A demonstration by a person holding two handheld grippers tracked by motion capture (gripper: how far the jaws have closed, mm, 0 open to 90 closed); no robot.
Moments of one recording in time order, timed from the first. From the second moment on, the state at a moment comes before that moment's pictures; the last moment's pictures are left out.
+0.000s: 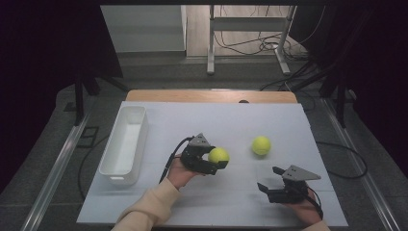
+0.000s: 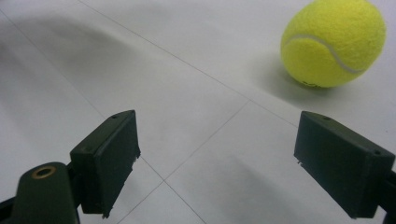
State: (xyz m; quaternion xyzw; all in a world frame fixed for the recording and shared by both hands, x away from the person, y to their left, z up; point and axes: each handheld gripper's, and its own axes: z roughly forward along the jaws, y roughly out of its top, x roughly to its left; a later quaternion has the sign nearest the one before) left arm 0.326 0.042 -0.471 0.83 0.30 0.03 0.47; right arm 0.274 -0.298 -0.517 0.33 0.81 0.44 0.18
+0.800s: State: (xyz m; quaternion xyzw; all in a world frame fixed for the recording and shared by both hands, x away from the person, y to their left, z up) left arm 0.318 0.077 -0.453 0.81 0.31 0.05 0.50; right arm 0.274 -0.296 -0.517 0.32 0.82 0.44 0.18
